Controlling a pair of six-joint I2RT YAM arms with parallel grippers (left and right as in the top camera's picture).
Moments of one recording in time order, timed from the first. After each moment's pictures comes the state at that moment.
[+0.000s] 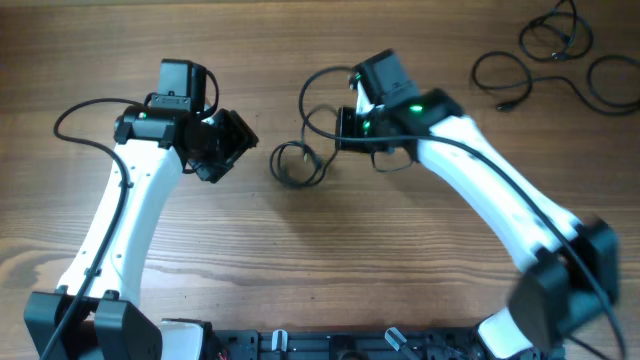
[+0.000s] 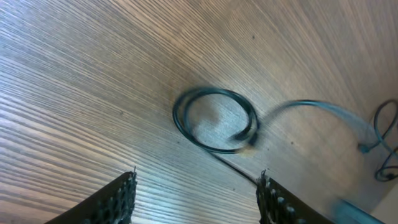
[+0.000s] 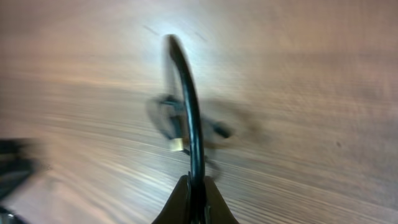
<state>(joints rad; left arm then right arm) -0.12 1.52 1.27 -0.99 0.27 -0.81 0.51 1.71 1.44 -0.76 -0.27 0.57</state>
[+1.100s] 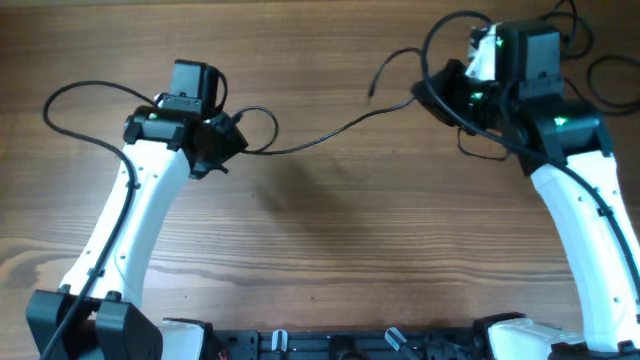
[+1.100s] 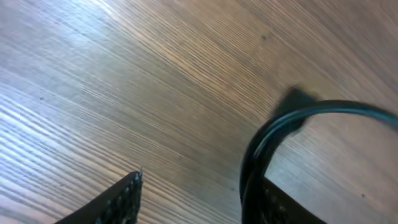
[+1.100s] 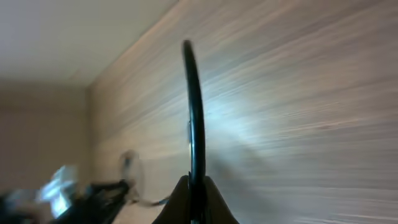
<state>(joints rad) -0.15 1.52 1.27 -0.99 -0.04 -0.74 0.16 1.42 1.45 -0.84 -0.35 0.74</state>
